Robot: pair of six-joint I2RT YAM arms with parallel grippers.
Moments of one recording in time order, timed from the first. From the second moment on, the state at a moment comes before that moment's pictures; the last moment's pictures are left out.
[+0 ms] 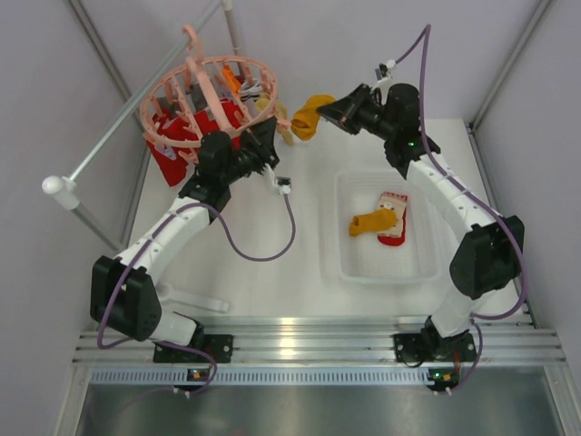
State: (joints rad) left arm -0.39 1.44 1.16 0.20 0.41 2.00; right arm 0.36 1.70 1.58 0.08 -0.44 1.00
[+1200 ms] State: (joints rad) left arm -0.38 1.46 1.16 0.22 0.40 2.01; right arm 0.41 1.73 1.66 0.09 -0.44 1.03
